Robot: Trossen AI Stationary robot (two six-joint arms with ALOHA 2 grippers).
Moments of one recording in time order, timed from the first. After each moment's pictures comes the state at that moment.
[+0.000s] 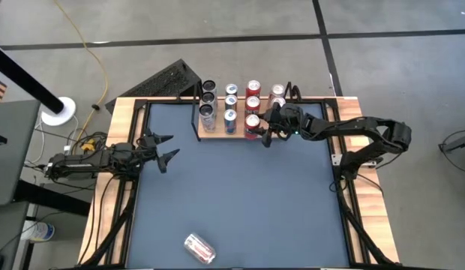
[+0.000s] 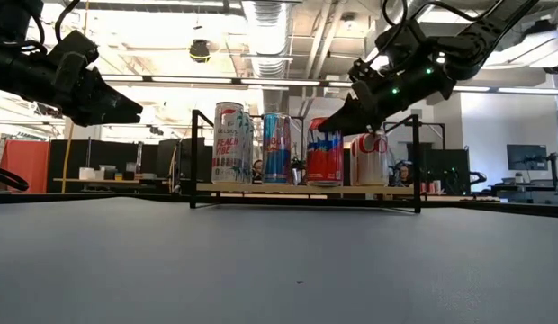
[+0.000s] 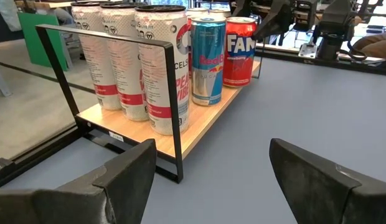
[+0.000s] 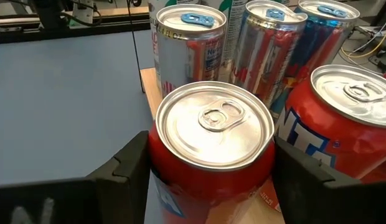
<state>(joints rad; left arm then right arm) 0.03 0.02 0.08 -0.19 -0.48 -0.07 -0.45 1.42 0.67 0.38 -0.08 -0.08</state>
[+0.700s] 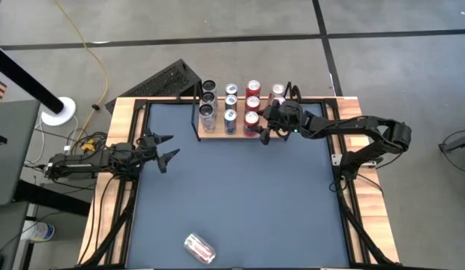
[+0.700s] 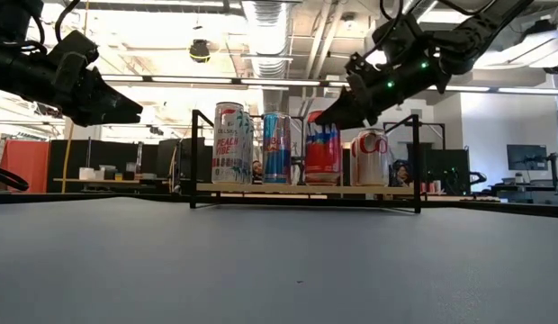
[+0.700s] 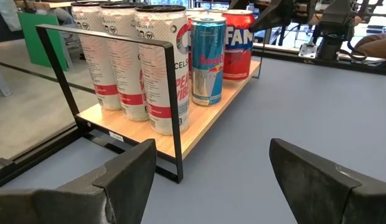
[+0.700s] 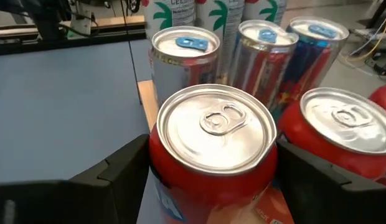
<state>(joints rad) 0.03 0.02 0.08 -0.19 -0.48 -0.07 -0.45 1.42 0.72 0.34 -0.06 -0.07</state>
